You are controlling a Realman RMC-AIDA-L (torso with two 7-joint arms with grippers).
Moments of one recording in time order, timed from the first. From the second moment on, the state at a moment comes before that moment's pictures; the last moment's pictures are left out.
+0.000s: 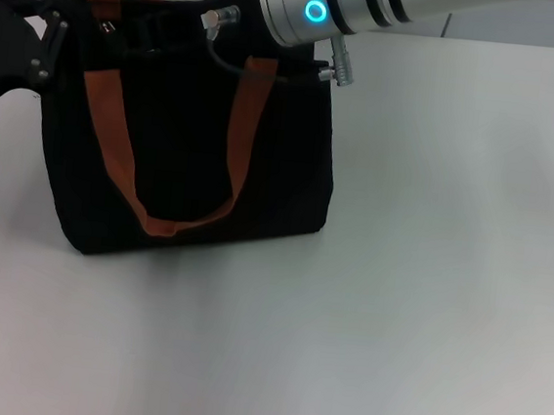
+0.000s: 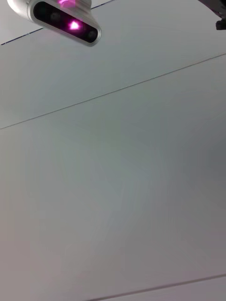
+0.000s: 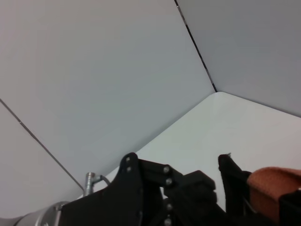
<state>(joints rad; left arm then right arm) -0.45 -2.07 0.47 0.43 1.50 1.55 -0.57 1.13 2.09 -1.47 -0.60 -1.67 -0.99 2.29</state>
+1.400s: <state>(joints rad) -0.42 -2.06 0.47 0.44 1.47 1.55 -0.57 0.75 2.08 -1.45 -1.00 -1.98 -0.90 2.51</state>
